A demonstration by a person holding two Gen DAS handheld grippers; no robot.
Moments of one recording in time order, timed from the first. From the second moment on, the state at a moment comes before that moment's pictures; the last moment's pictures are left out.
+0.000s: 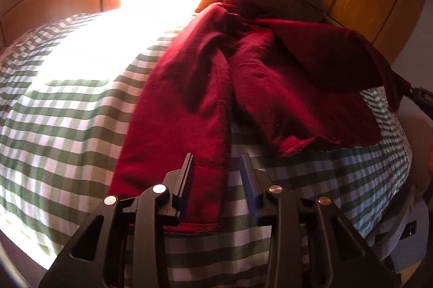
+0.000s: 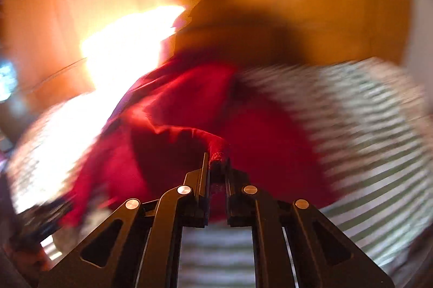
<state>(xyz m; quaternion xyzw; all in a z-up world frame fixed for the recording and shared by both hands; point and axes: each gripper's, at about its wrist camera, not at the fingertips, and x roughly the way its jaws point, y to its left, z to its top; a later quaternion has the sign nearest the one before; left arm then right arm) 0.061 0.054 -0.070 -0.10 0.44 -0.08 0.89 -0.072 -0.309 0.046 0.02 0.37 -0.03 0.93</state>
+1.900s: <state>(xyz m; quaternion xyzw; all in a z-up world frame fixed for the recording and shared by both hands) 0.056 0.152 -0.111 -0.25 0.47 -0.03 0.85 -0.133 -0.350 -0.039 0.03 0.50 -0.04 0.87</state>
